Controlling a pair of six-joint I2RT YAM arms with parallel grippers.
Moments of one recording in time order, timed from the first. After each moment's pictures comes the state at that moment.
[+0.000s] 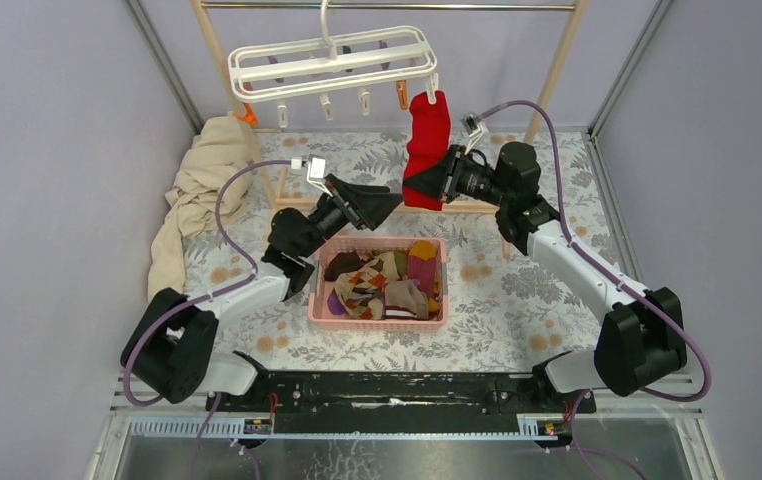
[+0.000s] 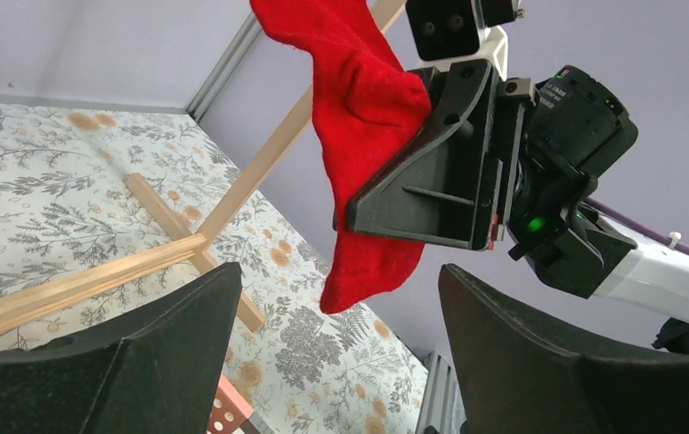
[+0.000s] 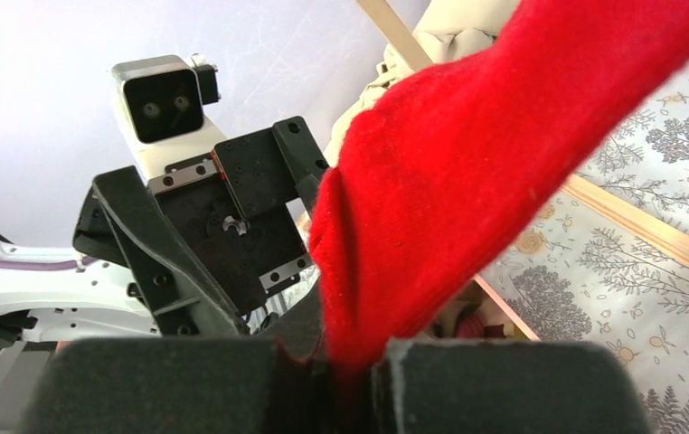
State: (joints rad) left arm -0.53 1.36 0.65 1.02 0.32 -0.85; right arm 0.41 1.40 1.06 0.30 -0.70 0.70
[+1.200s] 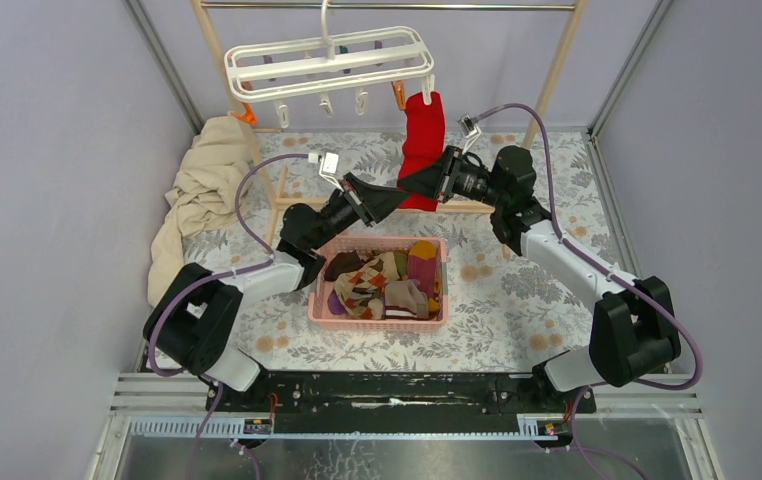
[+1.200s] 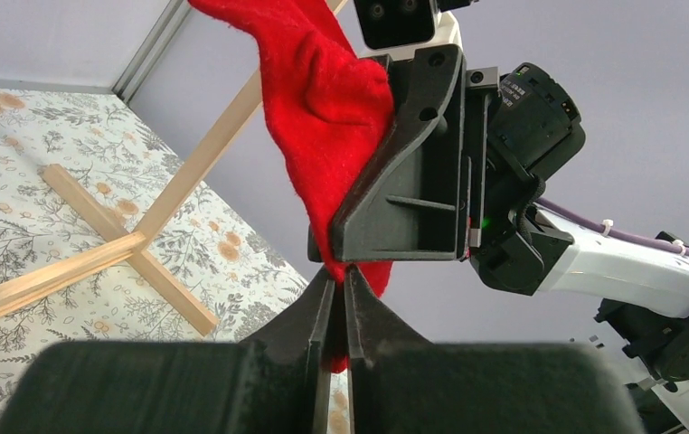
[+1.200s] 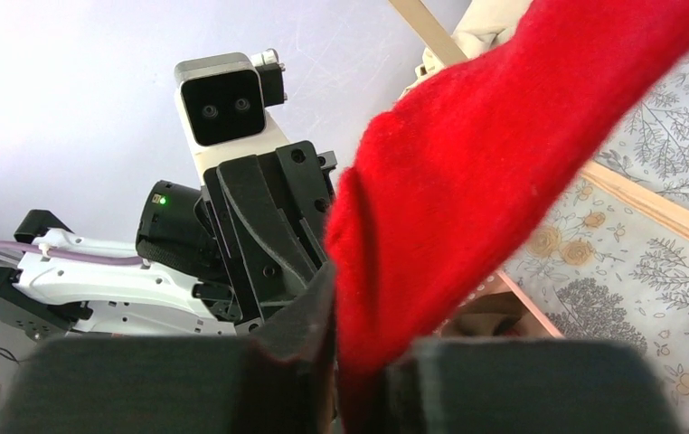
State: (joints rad) left arm -0.53 1.53 0.72 1.20 0.43 -0.97; right arm 0.41 1.44 1.02 0.47 -0.75 0.84
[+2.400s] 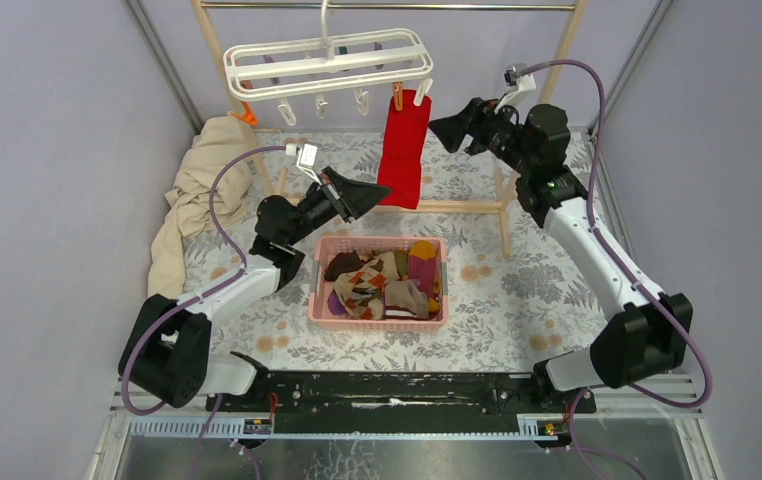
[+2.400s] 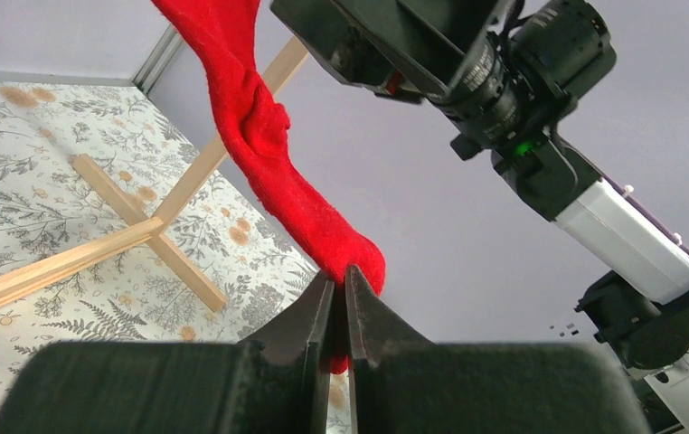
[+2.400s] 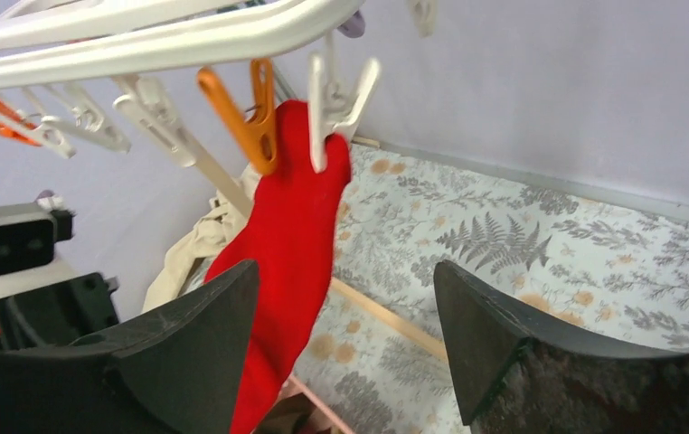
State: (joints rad) left arm -0.43 1.34 0.72 0.97 0.53 -0.97; right arm 0.31 1.40 1.31 0.10 -0.40 0.43
